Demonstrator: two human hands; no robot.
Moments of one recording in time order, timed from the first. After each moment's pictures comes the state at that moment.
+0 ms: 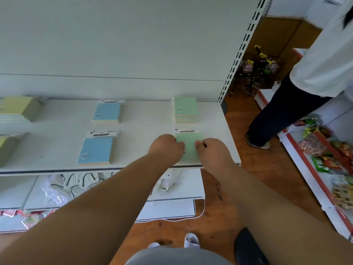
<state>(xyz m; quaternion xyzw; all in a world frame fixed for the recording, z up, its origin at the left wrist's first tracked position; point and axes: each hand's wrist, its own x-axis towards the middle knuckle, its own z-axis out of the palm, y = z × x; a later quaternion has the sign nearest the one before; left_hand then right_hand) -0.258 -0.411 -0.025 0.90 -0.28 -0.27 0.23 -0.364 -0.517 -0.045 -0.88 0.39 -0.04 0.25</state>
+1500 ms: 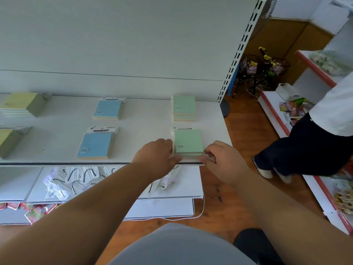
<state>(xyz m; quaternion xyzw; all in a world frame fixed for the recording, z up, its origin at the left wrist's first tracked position) -0.268 -0.372 -0.045 0.87 -0.46 -0.12 0.12 -0.422 -0.539 -0.043 -0.97 0.20 -0.05 0.17</state>
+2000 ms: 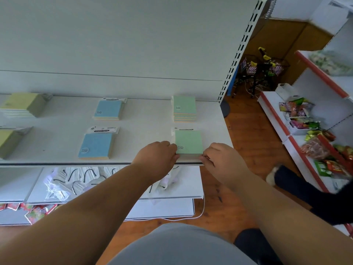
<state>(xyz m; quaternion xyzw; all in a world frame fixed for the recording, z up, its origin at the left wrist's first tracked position) -0.272 -0.369 -0.045 0.85 -0.52 -0.05 0.08 -0.424 -0.536 -0.048 -0.98 0.11 -0.12 0.08</state>
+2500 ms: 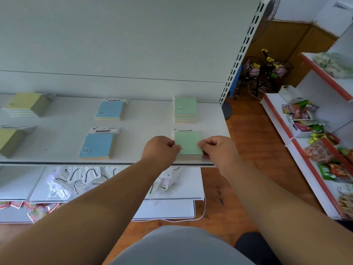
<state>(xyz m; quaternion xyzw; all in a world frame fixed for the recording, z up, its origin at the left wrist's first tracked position) -0.274 -0.389 -0.037 0.86 -0.21 -0.25 0.39 -0.385 -0.539 -0.042 -0.77 0.40 -0.11 0.48</state>
